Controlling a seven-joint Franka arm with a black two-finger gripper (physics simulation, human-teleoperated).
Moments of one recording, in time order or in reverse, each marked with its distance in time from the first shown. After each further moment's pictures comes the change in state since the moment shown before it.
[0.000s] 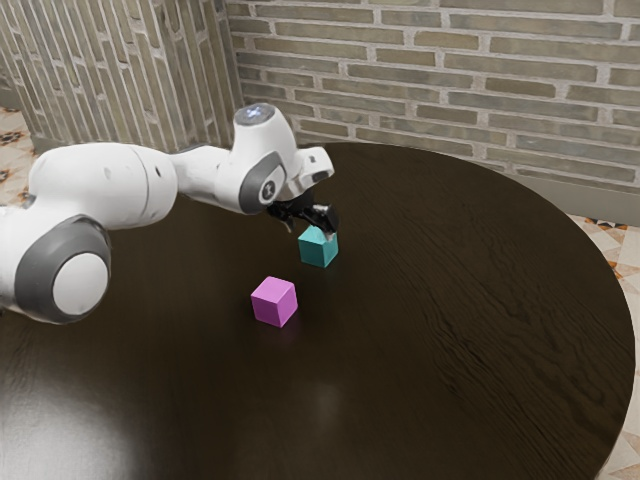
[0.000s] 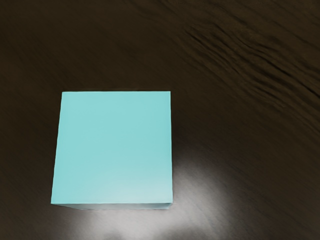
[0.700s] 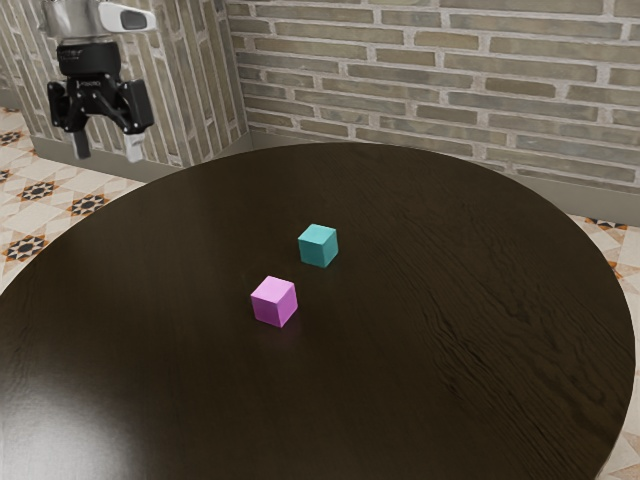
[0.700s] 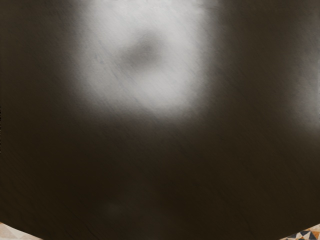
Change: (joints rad) arm 0.008 -0.738 0.127 -0.041 -0.083 -1.327 0.000
